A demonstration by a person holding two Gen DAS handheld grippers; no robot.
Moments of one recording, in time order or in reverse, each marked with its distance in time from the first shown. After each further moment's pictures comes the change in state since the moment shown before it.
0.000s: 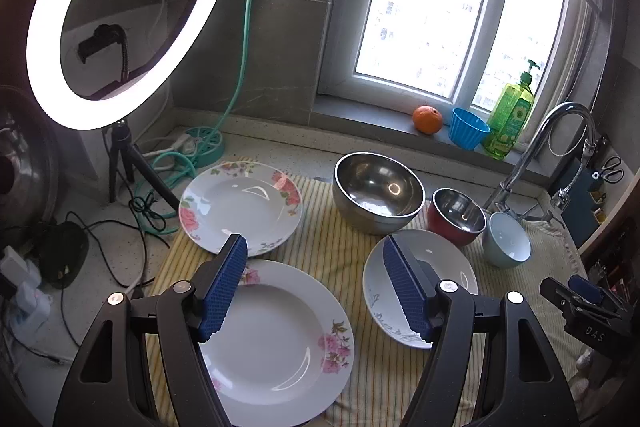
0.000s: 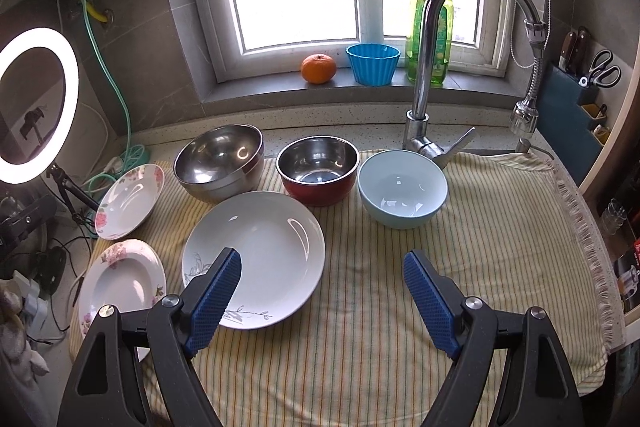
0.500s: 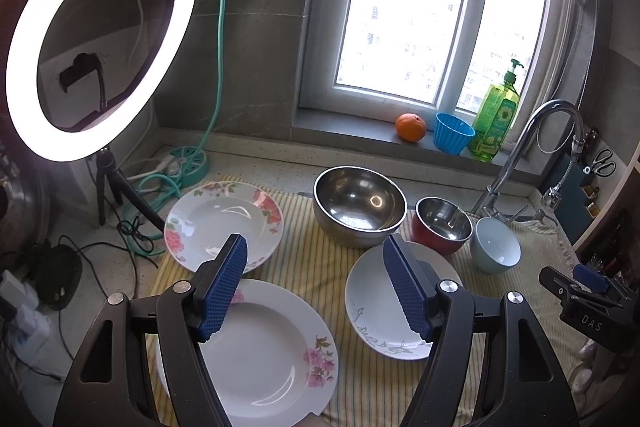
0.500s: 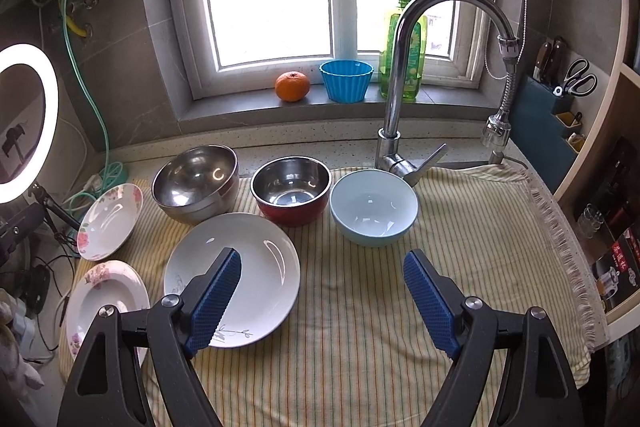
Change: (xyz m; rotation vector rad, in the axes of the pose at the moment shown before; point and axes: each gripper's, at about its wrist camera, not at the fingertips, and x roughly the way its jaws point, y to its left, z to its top) left arm -0.001 -0.021 0.010 0.051 -0.033 -0.033; right arm -0.009 -0.006 0.014 0.019 -0.041 -0.092
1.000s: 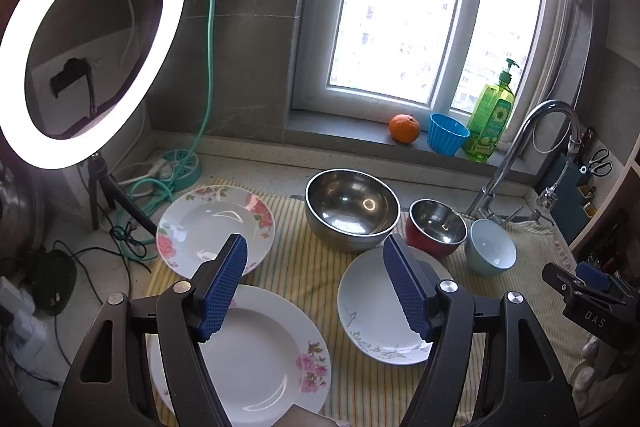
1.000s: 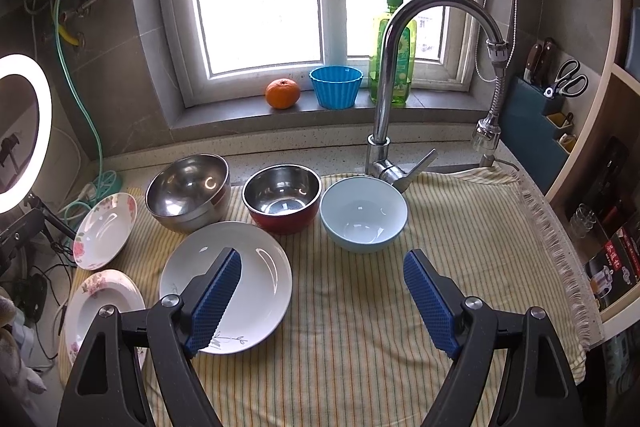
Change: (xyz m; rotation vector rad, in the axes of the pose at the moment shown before) left arm 0.004 -0.006 0.005 0.009 0.001 -0.016; right arm -0.004 -0.006 0.005 0.019 -0.015 -0.026
